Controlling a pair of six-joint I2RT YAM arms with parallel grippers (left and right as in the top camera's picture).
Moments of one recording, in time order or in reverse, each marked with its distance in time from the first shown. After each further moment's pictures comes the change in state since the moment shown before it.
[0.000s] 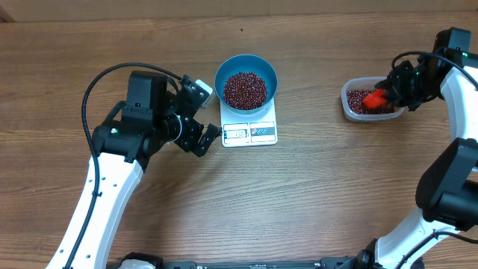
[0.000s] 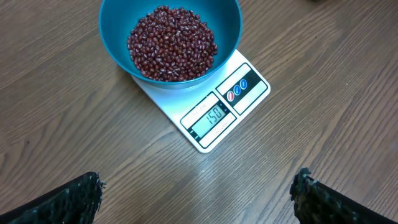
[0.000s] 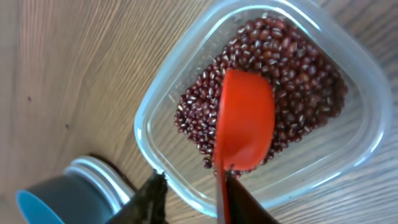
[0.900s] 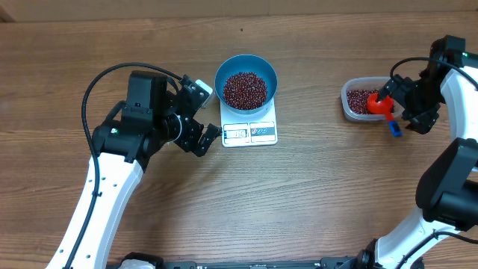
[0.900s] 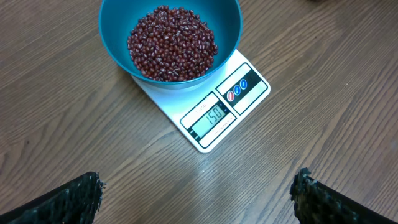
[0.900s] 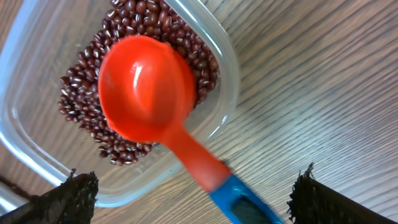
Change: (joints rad) left arm 0.000 0.000 0.000 0.000 0.000 0.000; right arm 0.000 0.000 0.000 -0.179 0.269 -0.134
